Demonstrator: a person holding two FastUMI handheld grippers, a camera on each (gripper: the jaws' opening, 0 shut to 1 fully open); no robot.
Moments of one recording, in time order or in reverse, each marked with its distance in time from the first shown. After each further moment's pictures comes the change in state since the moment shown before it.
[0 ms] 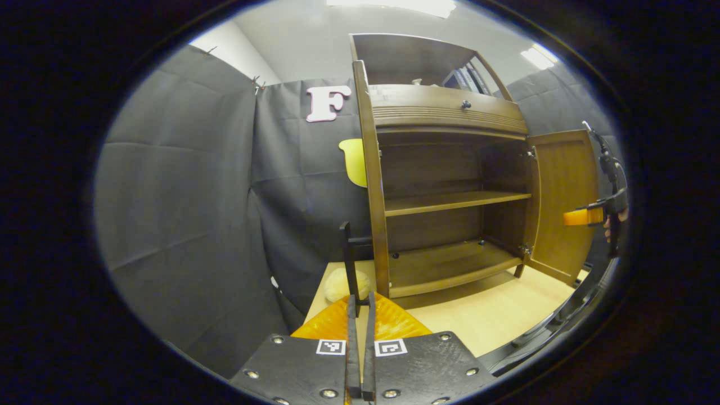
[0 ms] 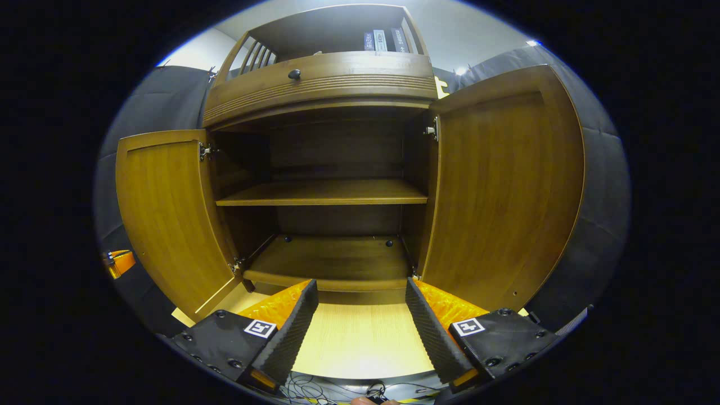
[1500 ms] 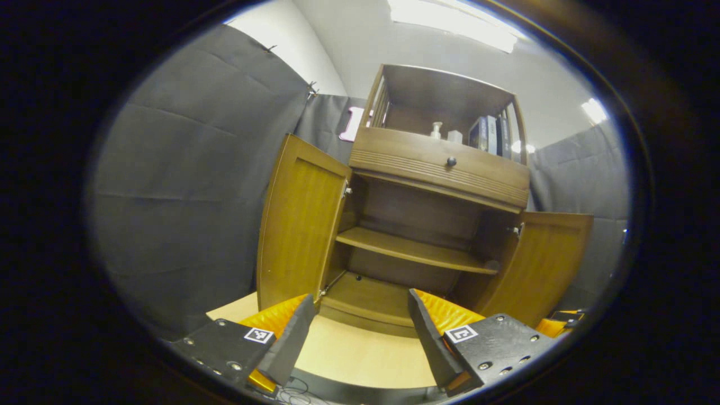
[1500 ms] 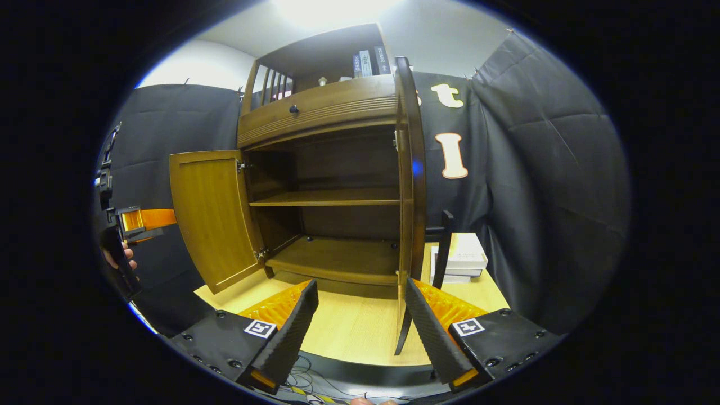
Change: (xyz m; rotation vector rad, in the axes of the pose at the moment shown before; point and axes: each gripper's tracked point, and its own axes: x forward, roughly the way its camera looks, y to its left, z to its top) left arm -0.078 -0.213 0.081 -0.288 -0.078 0.160; right arm -0.077 -0.116 -0.029 0.020 -0.072 0.230
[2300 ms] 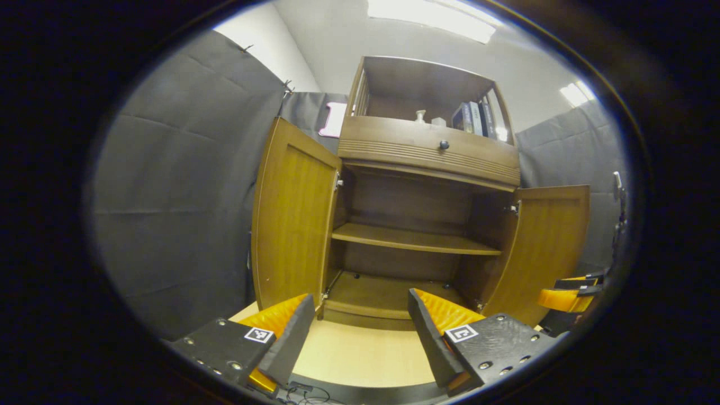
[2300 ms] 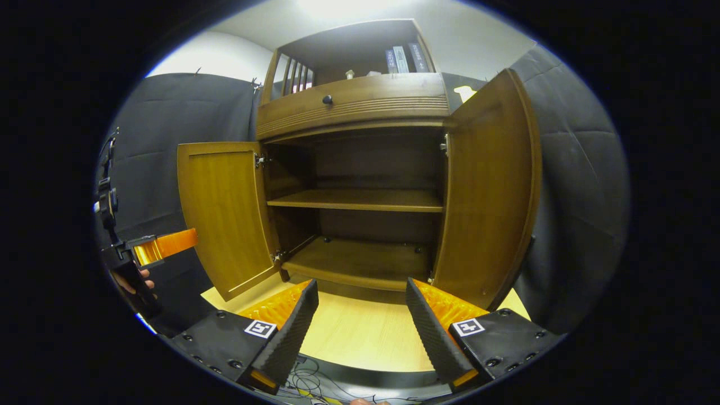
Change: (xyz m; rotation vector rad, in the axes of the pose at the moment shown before) left arm 0.047 0.036 -0.022 0.073 -0.024 -0.122; right arm 0.041 0.098 0.016 -0.053 0.036 0.035
